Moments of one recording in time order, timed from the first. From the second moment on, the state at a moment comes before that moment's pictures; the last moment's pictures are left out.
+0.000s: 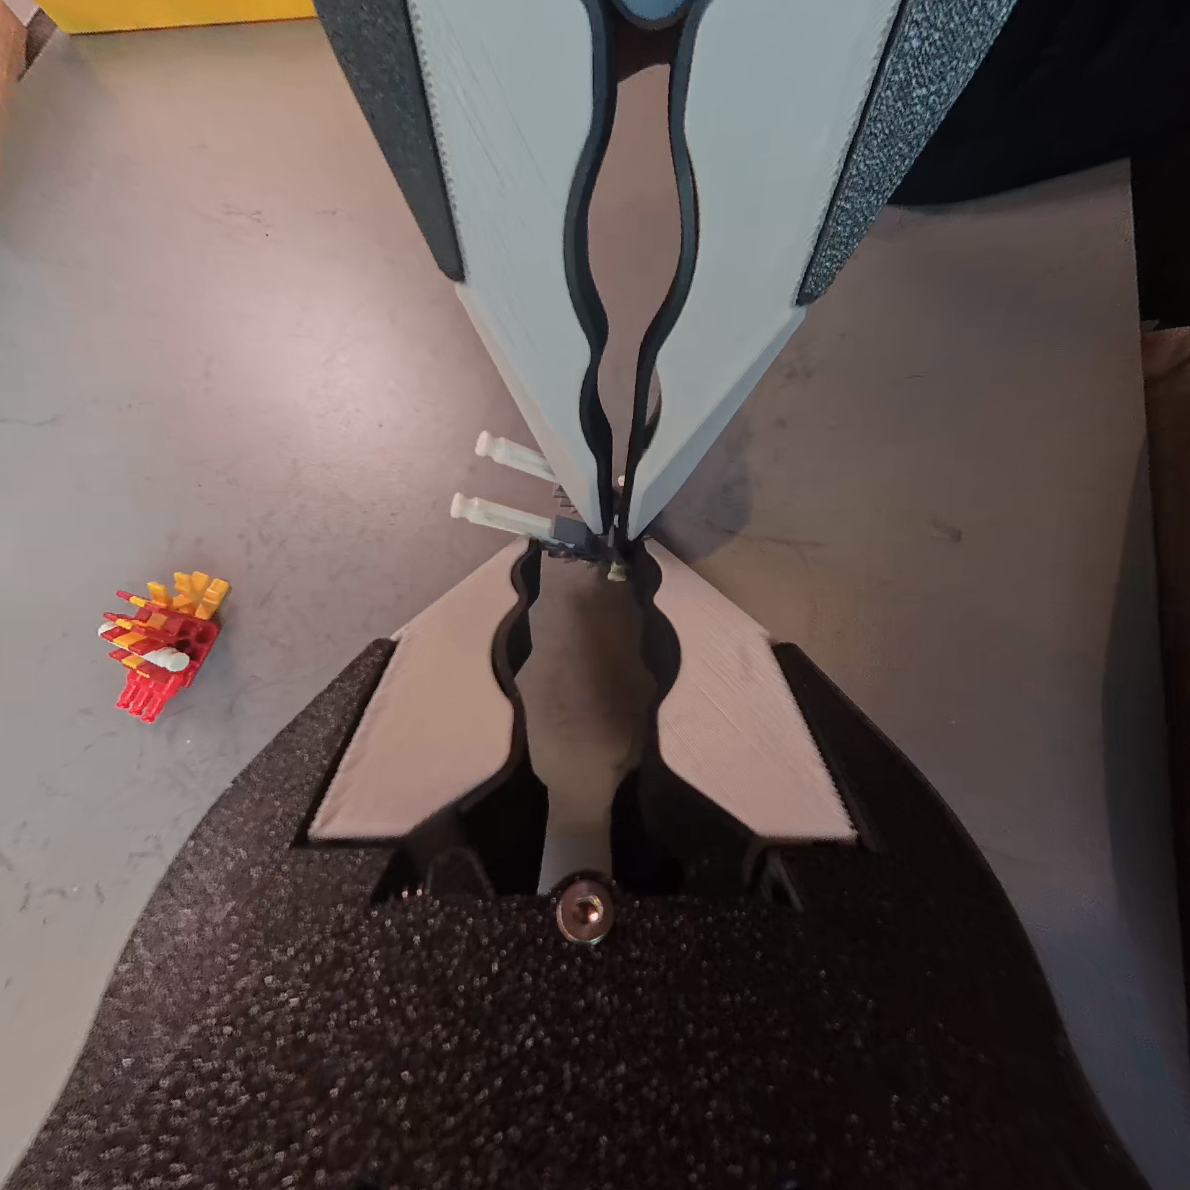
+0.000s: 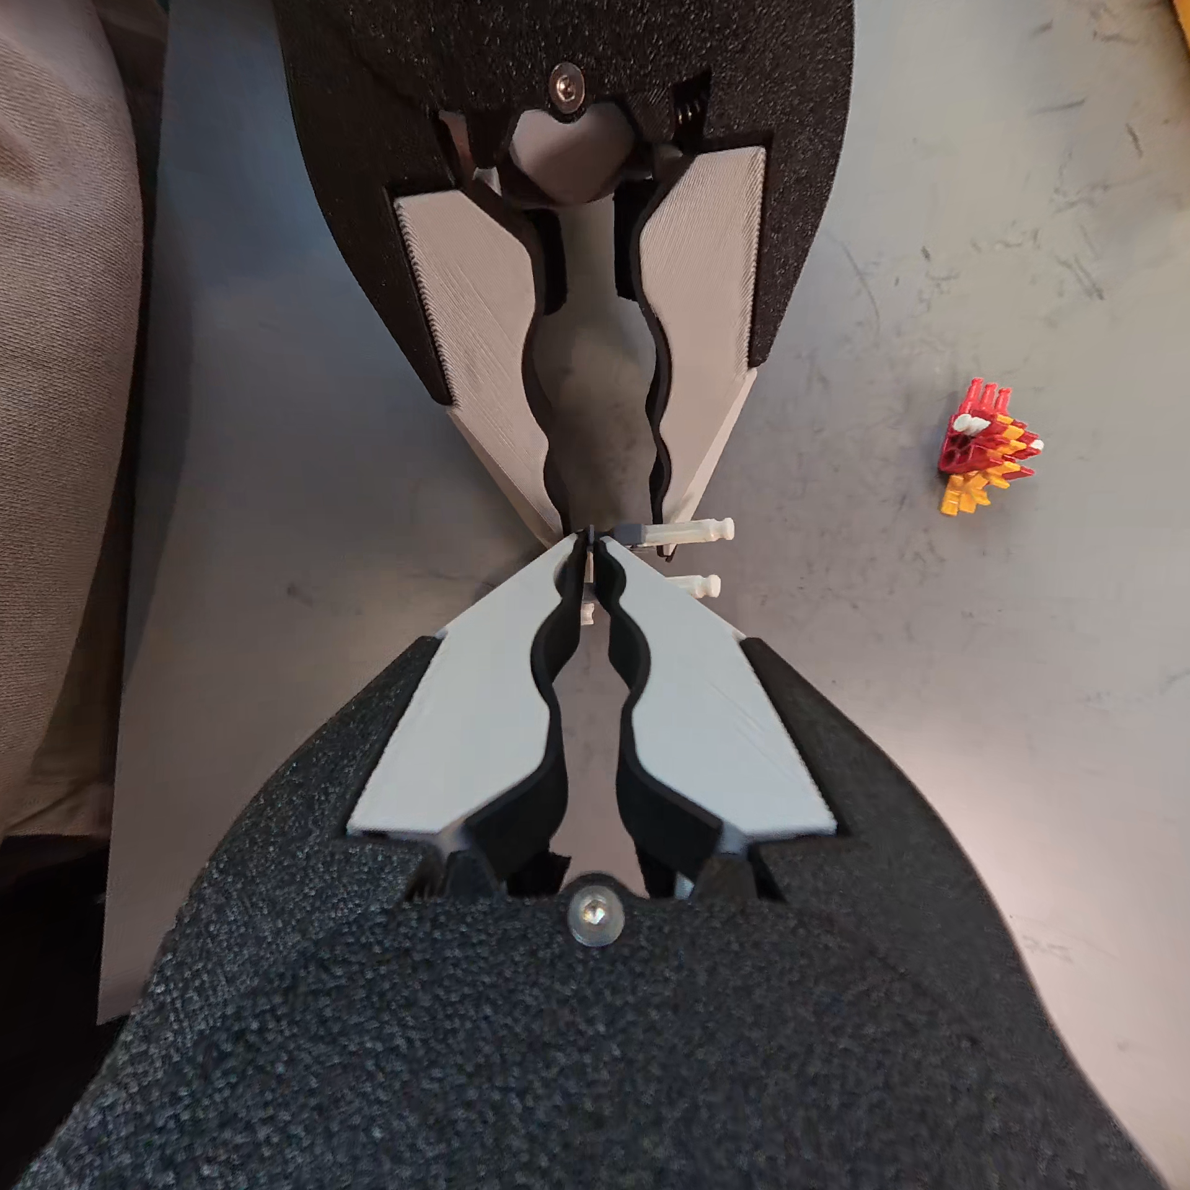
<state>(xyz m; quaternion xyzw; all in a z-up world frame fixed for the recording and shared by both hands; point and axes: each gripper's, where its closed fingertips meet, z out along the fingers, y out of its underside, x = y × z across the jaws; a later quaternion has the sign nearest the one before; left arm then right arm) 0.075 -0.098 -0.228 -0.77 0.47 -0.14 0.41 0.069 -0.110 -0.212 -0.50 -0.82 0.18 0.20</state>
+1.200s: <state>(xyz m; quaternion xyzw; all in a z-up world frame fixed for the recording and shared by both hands) 0.071 -0.109 -0.233 -0.77 0.48 -0.18 0.38 0.072 -0.112 -0.217 -0.50 -0.84 0.15 0.17</state>
